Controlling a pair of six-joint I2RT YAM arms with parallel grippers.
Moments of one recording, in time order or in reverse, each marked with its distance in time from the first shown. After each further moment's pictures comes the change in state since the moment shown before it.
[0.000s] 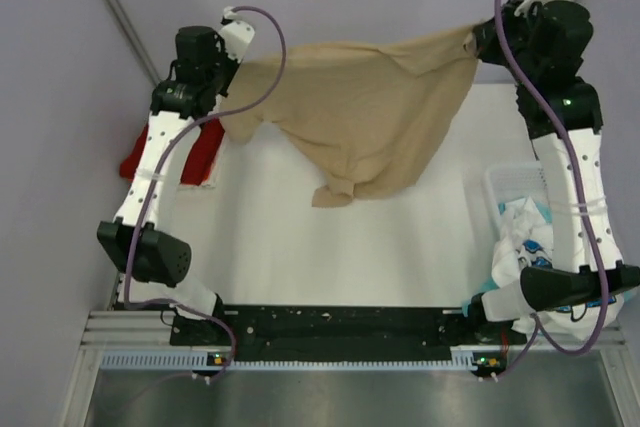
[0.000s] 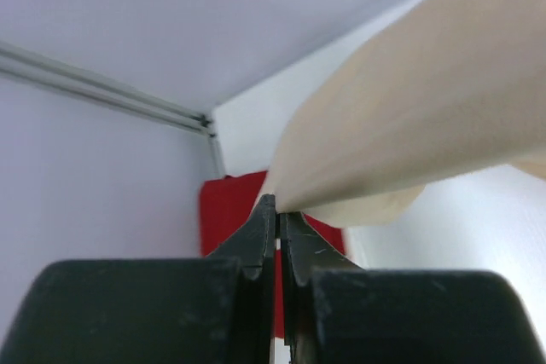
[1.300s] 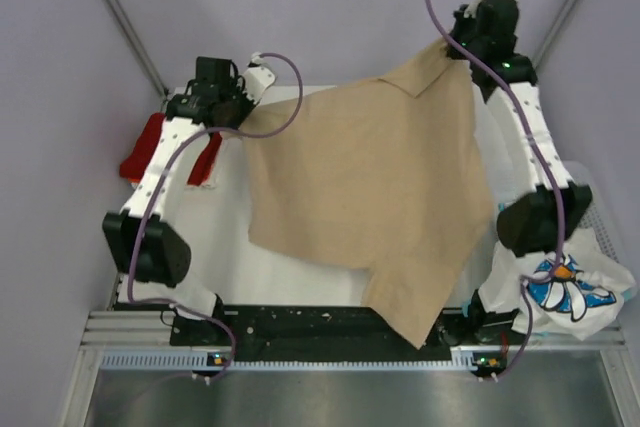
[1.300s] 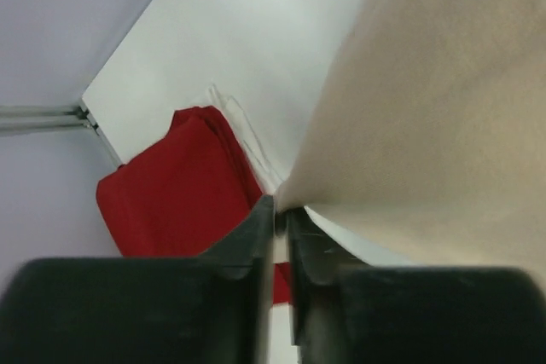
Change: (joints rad) left arm -0.001 -0.166 -0.214 -0.158 0.239 0.138; right arm 0.000 0.201 0.052 0.126 0.029 -0.168
